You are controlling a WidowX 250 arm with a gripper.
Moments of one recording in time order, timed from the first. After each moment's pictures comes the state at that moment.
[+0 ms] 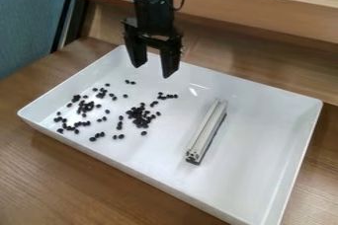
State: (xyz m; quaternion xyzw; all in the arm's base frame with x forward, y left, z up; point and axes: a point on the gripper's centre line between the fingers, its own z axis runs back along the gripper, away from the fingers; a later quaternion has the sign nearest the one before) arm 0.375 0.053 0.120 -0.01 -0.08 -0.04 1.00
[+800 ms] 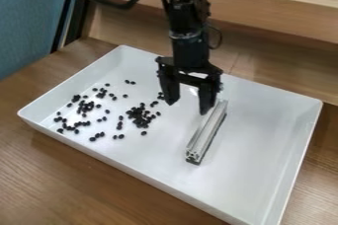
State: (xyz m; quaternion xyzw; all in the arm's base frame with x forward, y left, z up) arm 0.371 -0.016 0.081 -0.06 -0.05 -0.03 1.00
